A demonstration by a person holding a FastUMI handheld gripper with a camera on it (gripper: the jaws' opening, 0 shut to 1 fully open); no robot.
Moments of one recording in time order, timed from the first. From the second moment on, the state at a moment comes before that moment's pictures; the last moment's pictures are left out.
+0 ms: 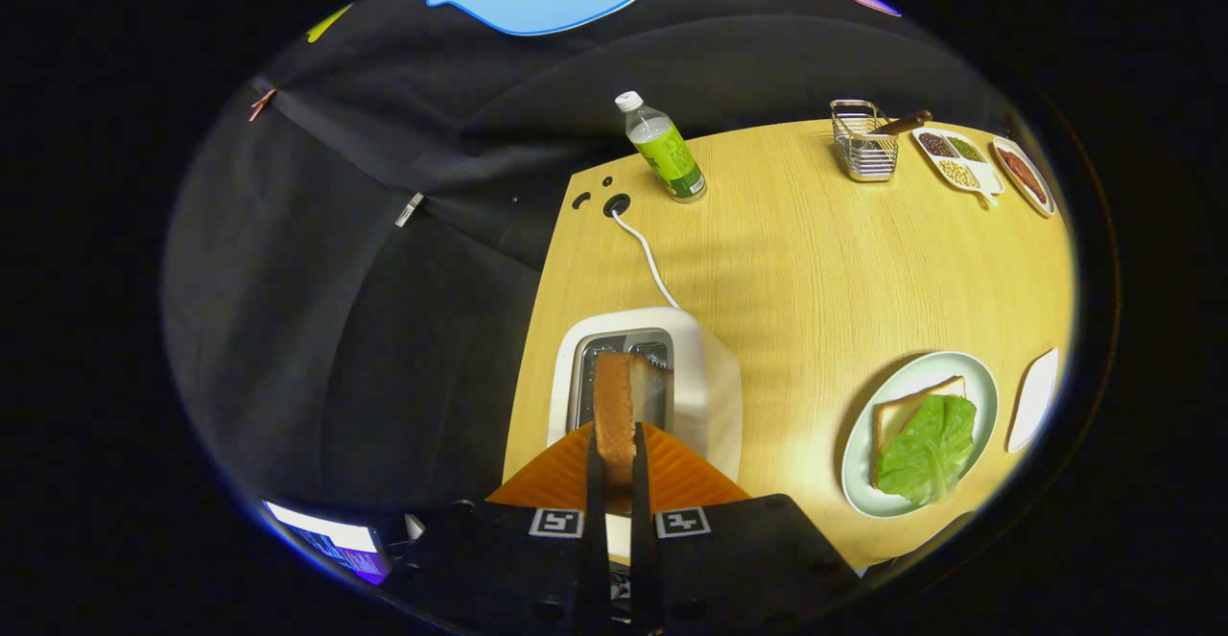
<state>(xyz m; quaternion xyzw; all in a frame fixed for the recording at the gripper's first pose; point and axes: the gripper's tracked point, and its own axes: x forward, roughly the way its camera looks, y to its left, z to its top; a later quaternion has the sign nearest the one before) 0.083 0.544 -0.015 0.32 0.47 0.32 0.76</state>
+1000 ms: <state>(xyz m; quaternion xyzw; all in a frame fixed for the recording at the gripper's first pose) 0.066 0.345 -0.001 0.37 0.39 0.37 0.76</state>
